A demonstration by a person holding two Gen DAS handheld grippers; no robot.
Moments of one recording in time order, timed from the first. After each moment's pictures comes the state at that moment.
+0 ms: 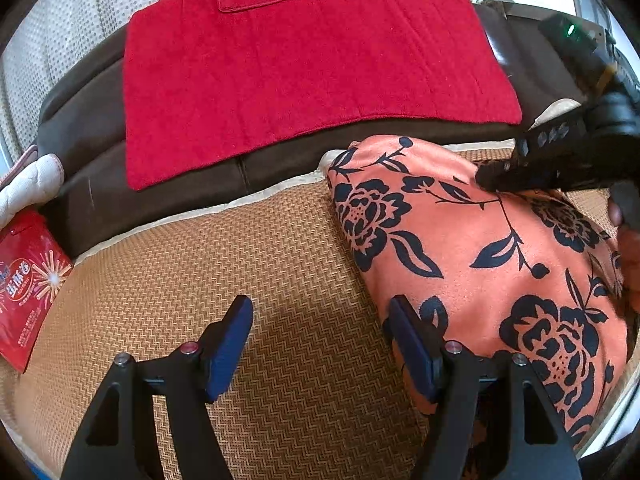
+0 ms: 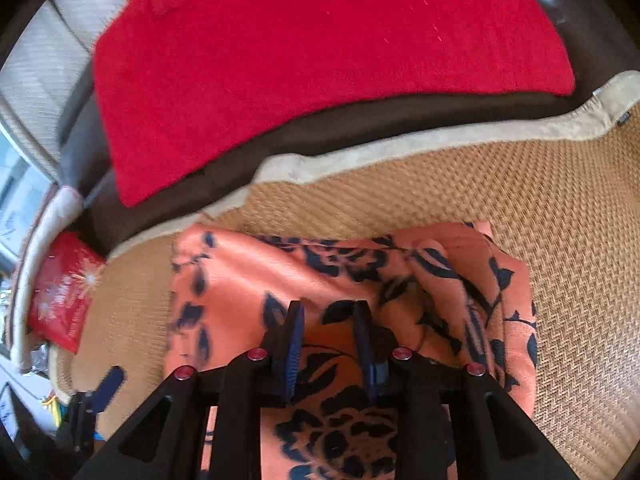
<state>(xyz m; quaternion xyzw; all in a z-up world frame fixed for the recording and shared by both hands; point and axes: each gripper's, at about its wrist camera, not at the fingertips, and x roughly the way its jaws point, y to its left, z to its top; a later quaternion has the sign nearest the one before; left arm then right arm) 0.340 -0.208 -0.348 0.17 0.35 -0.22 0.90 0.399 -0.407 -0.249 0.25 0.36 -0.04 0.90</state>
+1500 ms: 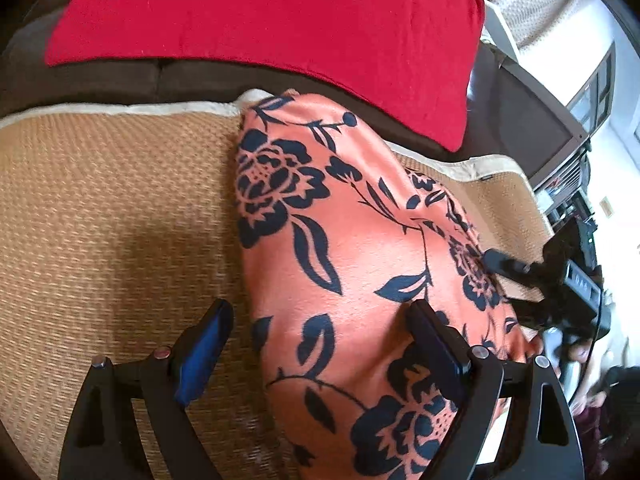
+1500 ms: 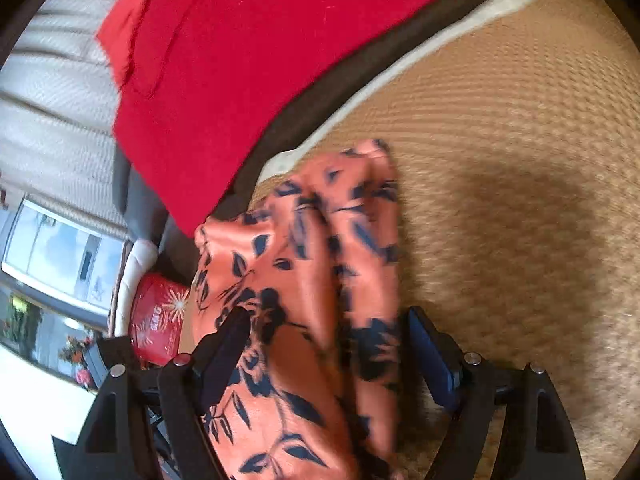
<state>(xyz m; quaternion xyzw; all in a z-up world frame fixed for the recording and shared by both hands) 0.370 -0.220 -0.365 -0.06 0.50 -0.36 0.79 0.317 -0.492 -0.323 0.43 0.32 0.08 0.84</state>
